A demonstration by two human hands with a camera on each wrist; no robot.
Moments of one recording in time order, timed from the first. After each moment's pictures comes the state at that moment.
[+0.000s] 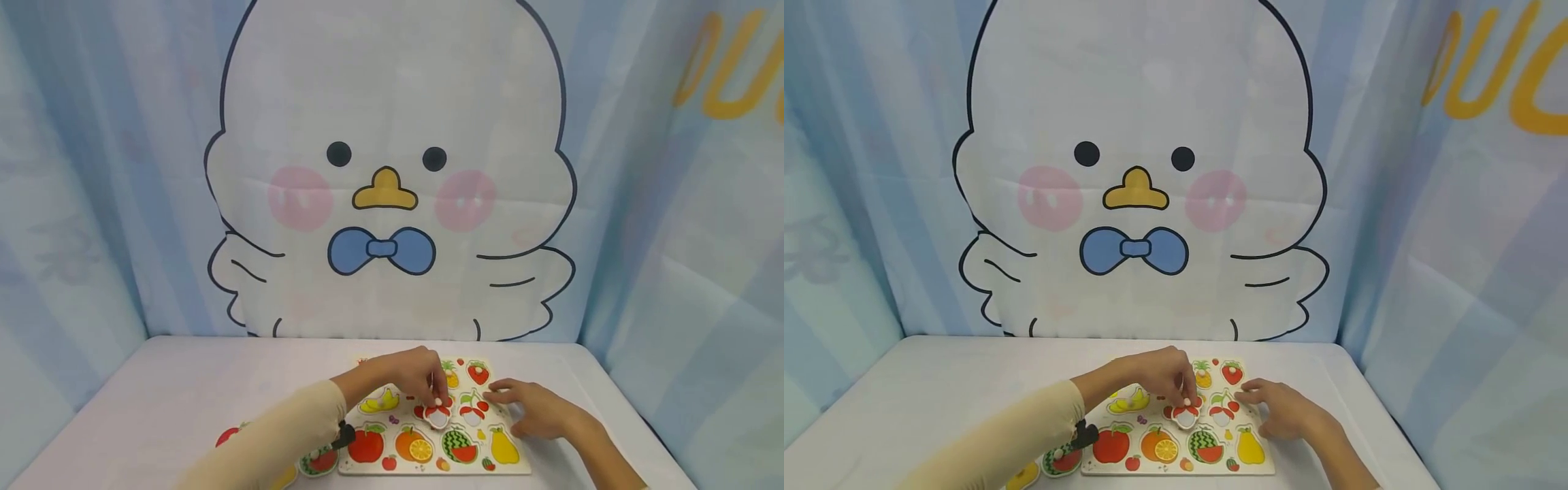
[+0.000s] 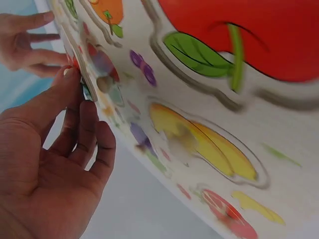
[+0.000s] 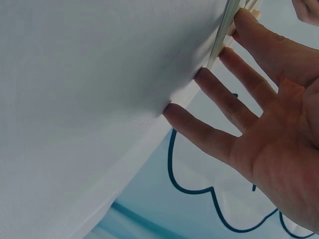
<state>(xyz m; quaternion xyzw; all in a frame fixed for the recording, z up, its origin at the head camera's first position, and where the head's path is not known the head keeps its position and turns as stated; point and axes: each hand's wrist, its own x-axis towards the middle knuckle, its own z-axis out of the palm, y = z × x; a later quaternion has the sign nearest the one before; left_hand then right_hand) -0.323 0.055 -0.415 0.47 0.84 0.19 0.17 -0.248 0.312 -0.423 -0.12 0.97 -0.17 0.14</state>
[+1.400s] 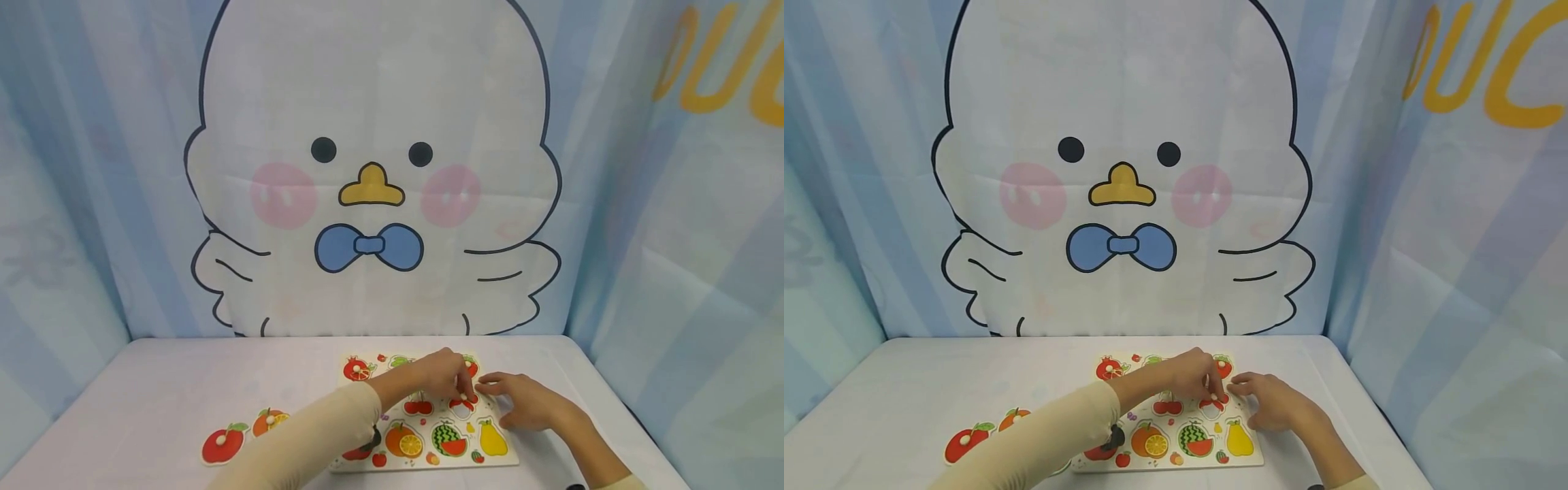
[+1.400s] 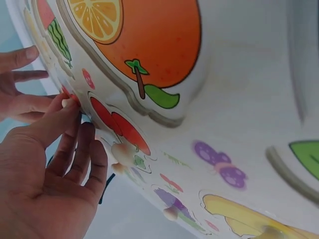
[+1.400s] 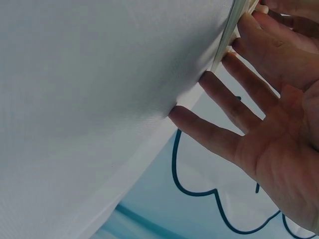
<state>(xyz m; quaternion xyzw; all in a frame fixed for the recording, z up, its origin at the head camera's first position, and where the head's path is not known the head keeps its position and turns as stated) -0.319 0.125 -0.429 0.44 0.88 0.16 0.13 -0.244 0.313 -0.419 -0.12 0.97 -0.16 0.11</state>
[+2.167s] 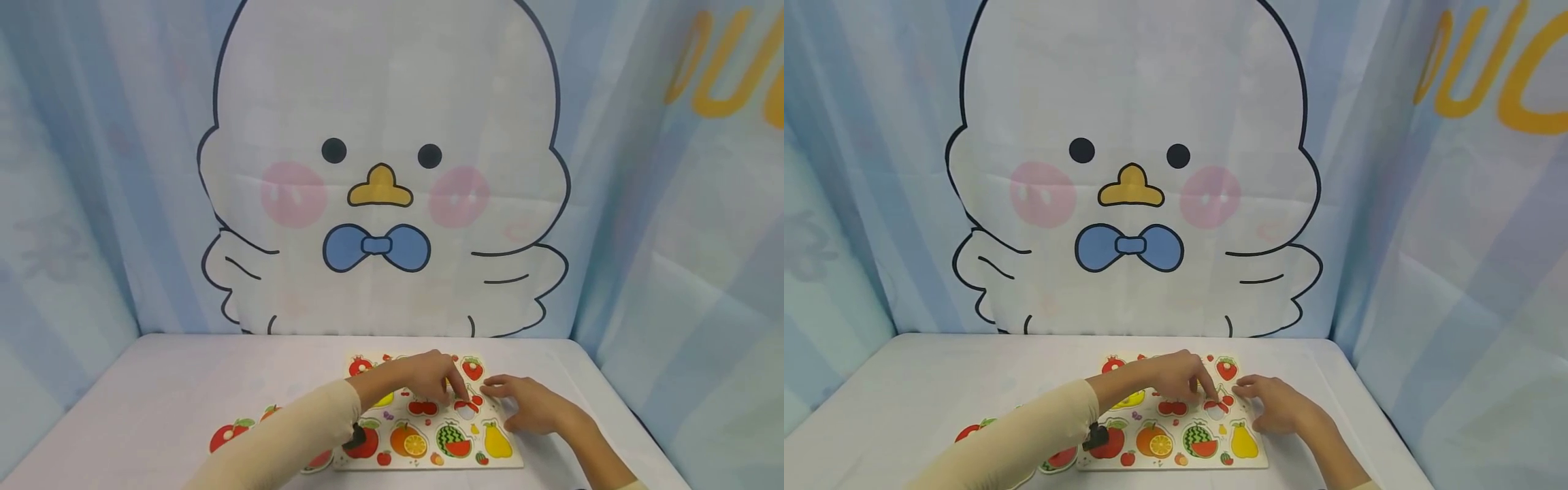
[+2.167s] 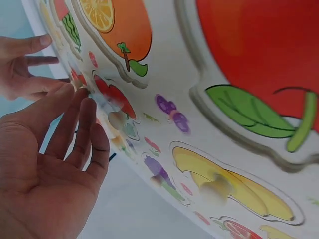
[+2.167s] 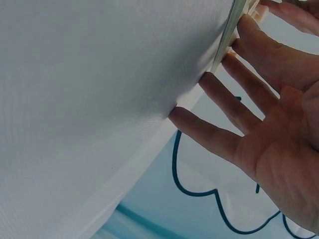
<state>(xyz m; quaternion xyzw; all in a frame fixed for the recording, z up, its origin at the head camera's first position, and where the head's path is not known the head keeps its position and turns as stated) -0.313 0.088 -0.419 0.45 0.86 0.18 0.18 -0.244 0.313 -0.419 -0.12 0.97 -0.16 0.12</state>
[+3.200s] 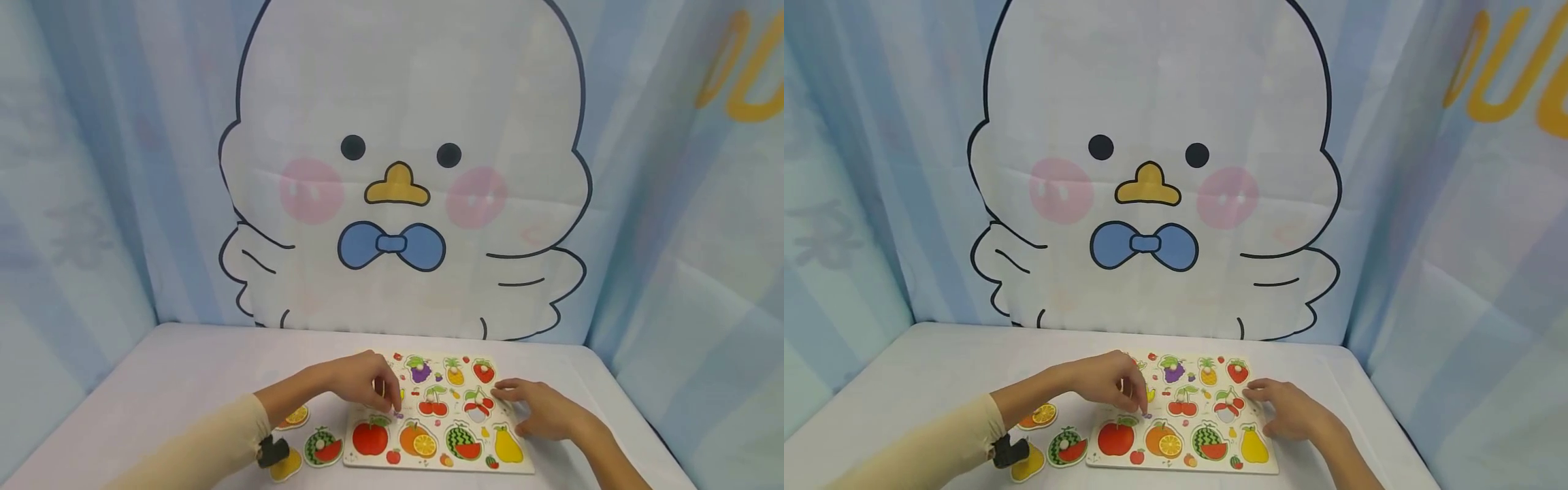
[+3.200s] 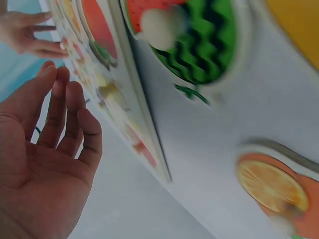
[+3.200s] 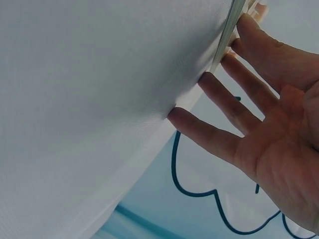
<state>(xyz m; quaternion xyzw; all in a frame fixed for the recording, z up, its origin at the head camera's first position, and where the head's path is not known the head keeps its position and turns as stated) -0.295 -0.045 -0.414 0.46 0.83 0.25 0.18 -0.245 0.309 -0.420 -0.11 0.97 -0.15 0.13</state>
